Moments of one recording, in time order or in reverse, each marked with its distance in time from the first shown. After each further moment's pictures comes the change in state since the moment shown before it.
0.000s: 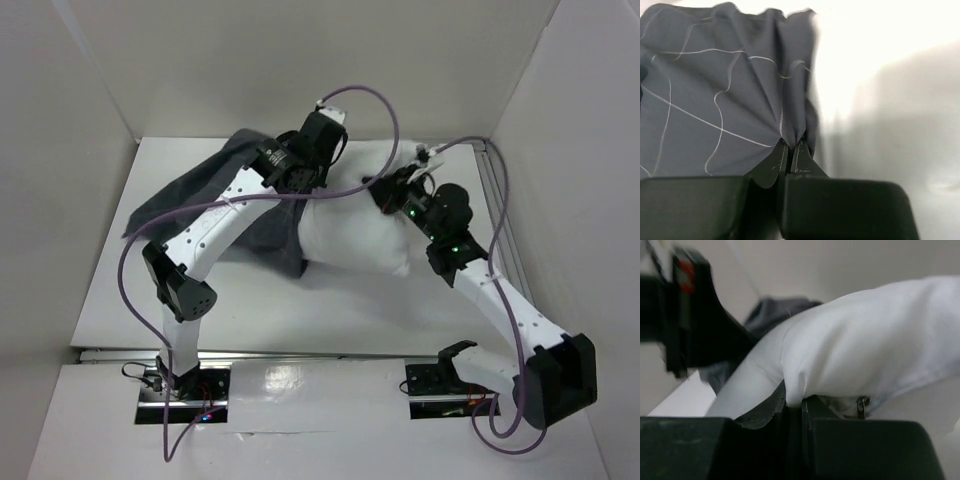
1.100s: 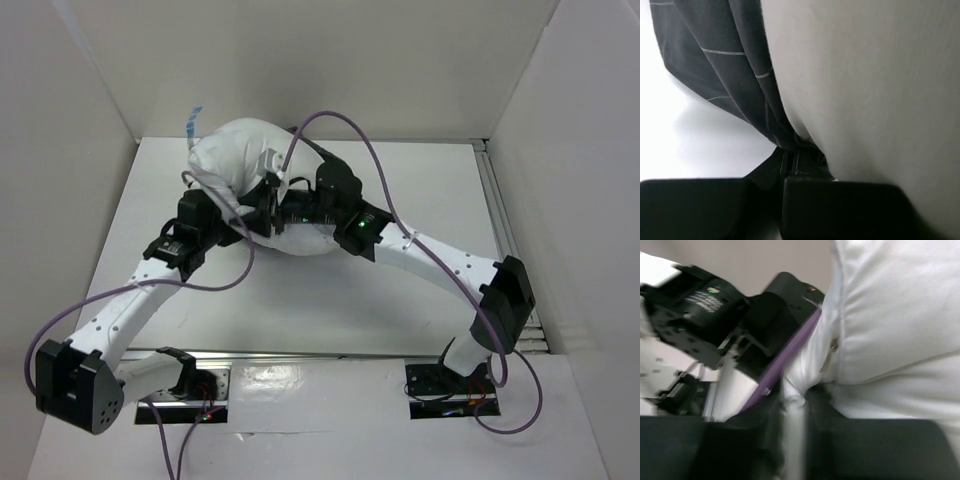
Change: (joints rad) left arm 0.433 -0.764 -1.297 0.754 0.490 -0.433; right arm 0.524 0.478 0.629 -0.107 -0.267 -0.422
